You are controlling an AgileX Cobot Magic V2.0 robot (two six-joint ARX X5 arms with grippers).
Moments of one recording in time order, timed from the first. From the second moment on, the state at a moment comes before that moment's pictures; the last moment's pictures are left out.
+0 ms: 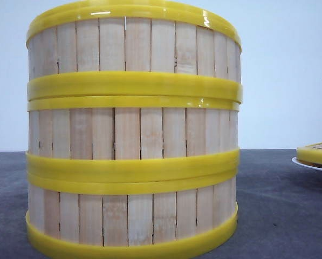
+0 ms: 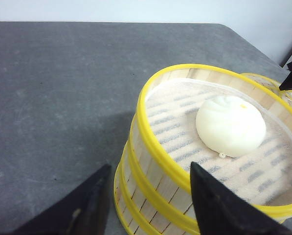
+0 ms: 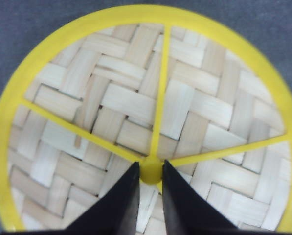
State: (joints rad) left arm -0.63 0.44 0.76 -0.68 -0.05 -0.25; right arm -0.12 1.48 1.13 -0.77 -0.04 0.17
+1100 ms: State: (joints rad) left arm -0.63 0.44 0.76 -0.68 -0.05 -0.25; right arm 0.80 1.45 1.76 -1.10 -0.09 0.10
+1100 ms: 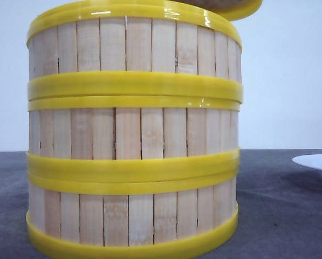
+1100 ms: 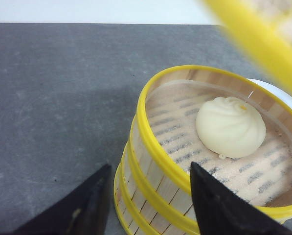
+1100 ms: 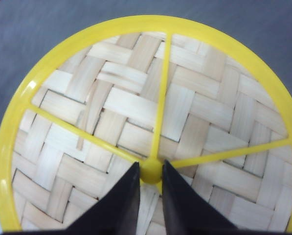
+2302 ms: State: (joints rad) left arm -0.63 0.44 0.76 -0.69 -0.05 -0.25; right arm 0.93 1.62 1.77 -1.15 -0.02 0.05
